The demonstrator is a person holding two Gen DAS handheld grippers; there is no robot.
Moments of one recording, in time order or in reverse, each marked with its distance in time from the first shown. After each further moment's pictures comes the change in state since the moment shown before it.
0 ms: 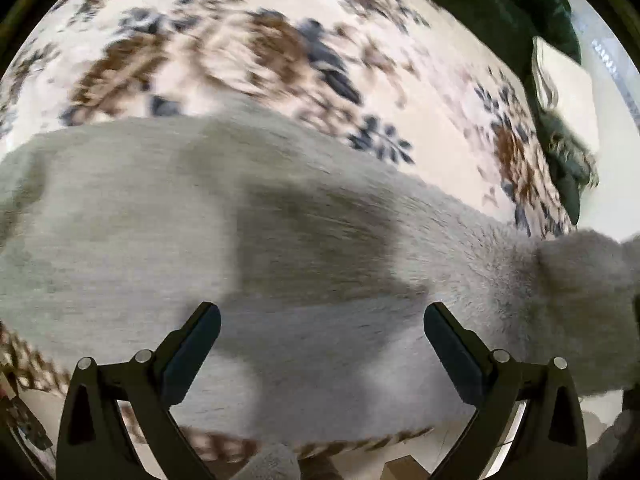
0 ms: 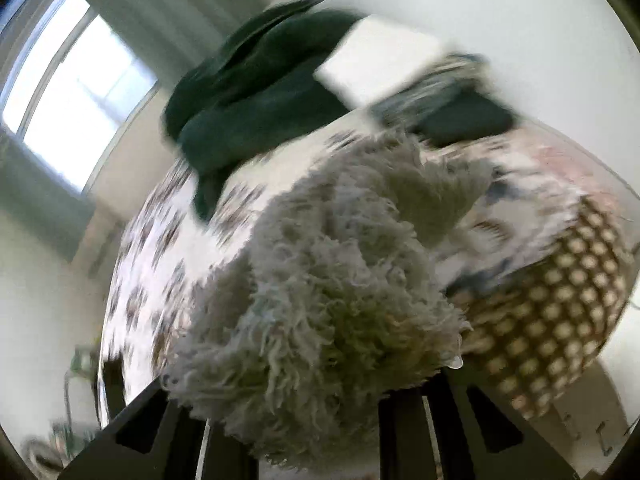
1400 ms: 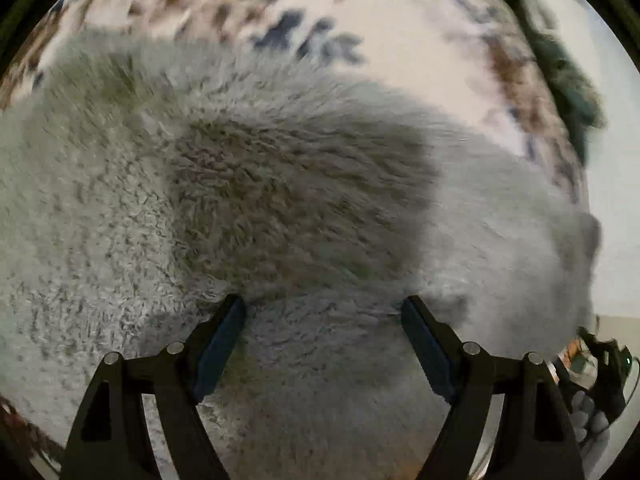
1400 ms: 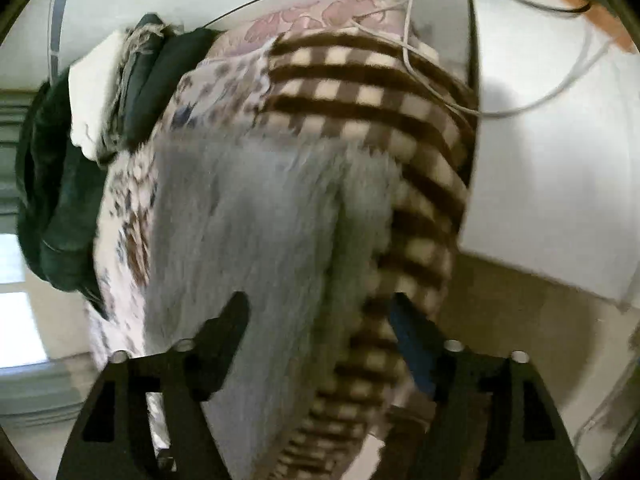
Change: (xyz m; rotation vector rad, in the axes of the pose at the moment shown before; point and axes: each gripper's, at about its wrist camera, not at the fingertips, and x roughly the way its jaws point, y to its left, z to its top) left arm 0.114 -0.075 -0.002 0.091 0.188 -0.025; right arm -0.034 -0.303 -0.056 0.760 0.164 -0.217
